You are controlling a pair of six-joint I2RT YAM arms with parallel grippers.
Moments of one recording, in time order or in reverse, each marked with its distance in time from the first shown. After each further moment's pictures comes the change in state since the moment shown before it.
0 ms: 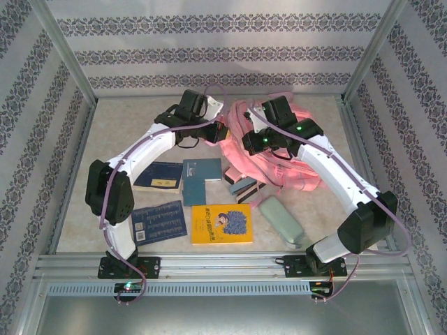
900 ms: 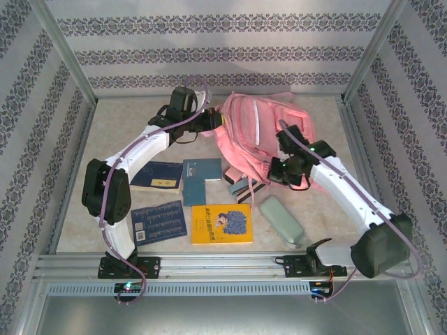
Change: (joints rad) left arm 0.049 -0.024 -0.092 0.292 0.002 -0.419; right arm -0.048 -0.172 -0.309 -0.228 0.098 0.582
